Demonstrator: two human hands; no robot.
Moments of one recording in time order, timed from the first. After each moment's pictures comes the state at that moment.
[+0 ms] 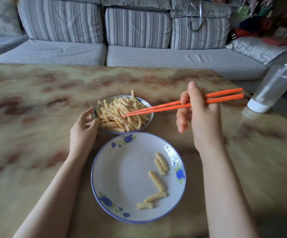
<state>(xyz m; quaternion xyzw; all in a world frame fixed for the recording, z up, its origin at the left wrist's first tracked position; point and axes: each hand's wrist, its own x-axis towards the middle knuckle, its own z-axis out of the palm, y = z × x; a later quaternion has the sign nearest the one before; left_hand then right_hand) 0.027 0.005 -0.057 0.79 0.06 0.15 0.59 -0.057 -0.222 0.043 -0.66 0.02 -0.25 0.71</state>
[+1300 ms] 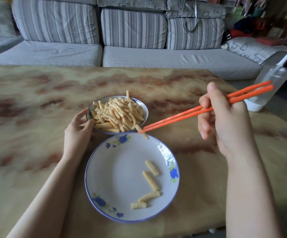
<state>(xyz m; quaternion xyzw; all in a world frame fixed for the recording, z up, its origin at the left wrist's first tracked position) 0.028 0.006 -0.059 0.80 0.06 0.15 0.58 -0.087 -0.259 0.059 -0.70 0.06 -0.26 0.66</state>
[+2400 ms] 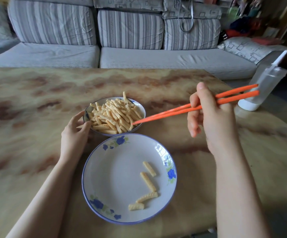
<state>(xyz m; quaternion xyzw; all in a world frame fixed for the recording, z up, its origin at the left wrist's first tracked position) 0.024 0.004 -0.055 0.79 0.06 0.15 0.59 -0.078 -0.254 0.053 -0.69 0.03 -0.27 0.67</state>
